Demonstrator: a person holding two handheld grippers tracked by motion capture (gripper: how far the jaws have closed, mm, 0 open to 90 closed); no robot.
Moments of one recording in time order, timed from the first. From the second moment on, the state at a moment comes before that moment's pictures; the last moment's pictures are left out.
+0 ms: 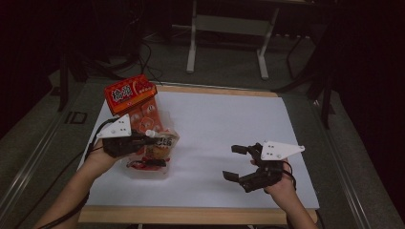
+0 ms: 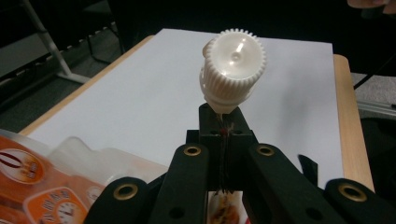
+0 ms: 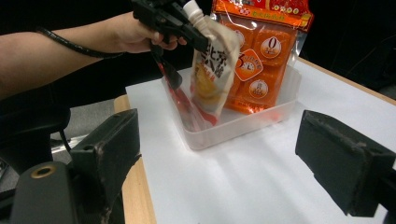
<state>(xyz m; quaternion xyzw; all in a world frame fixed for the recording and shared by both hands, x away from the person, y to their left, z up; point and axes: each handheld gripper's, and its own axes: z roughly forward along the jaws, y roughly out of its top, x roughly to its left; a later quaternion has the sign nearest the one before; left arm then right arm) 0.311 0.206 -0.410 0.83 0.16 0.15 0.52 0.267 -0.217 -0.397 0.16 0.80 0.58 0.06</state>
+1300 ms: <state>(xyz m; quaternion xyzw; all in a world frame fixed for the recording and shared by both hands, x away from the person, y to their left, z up) 0.307 0.215 -0.426 0.83 0.19 0.13 0.52 0.267 -0.212 -0.399 0.16 0.81 0.57 0.06</state>
